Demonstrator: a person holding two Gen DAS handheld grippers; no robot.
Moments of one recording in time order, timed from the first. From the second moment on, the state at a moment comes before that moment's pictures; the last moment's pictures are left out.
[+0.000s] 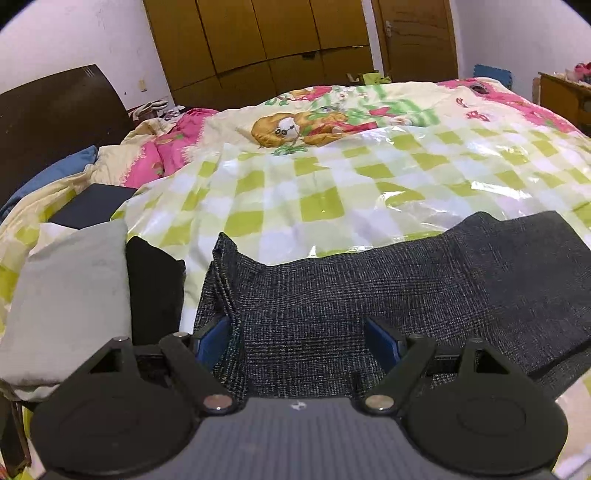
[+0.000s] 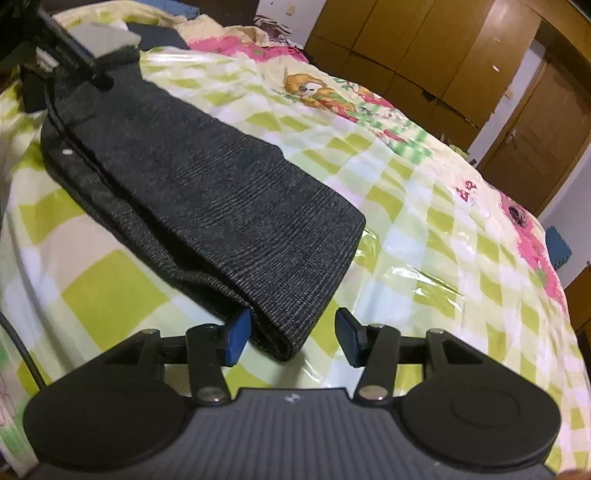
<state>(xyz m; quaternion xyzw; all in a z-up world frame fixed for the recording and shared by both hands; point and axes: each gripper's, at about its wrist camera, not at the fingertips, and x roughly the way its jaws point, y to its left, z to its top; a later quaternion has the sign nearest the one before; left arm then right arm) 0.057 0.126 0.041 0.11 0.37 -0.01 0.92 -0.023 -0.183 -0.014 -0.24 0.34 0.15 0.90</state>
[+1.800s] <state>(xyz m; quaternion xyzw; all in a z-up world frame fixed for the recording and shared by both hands) 0.067 0.068 0.020 0.13 0.40 -0.12 0.90 -0.033 -0.196 -0.016 -0.28 0.33 0.14 0.89</state>
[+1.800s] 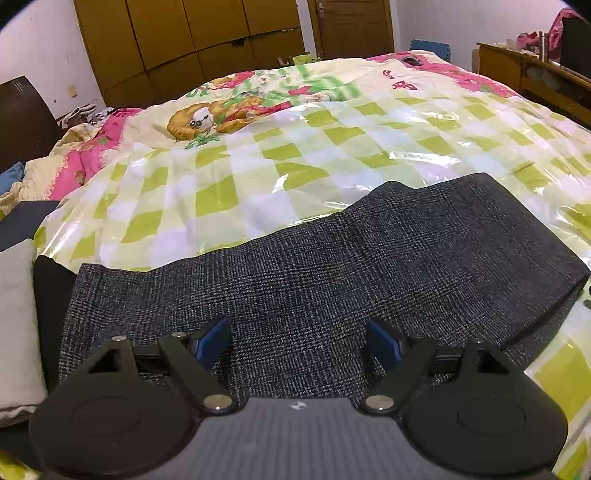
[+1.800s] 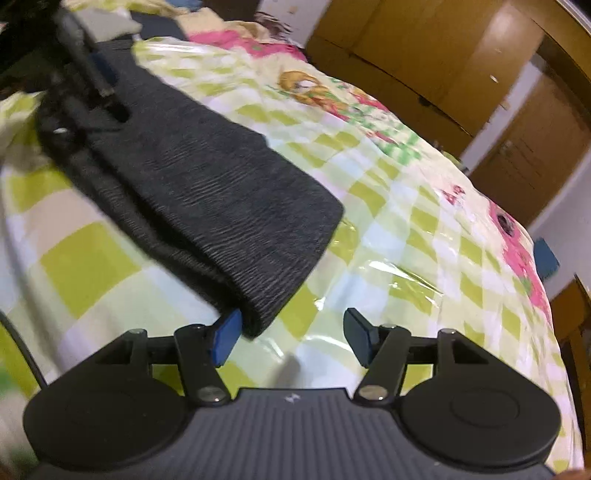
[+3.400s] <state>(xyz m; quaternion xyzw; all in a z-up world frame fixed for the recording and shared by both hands) 0.077 0.050 0.020 0.08 0.36 -0.10 0.93 0.022 -0.234 0.037 -0.09 0.31 0.13 0.94</state>
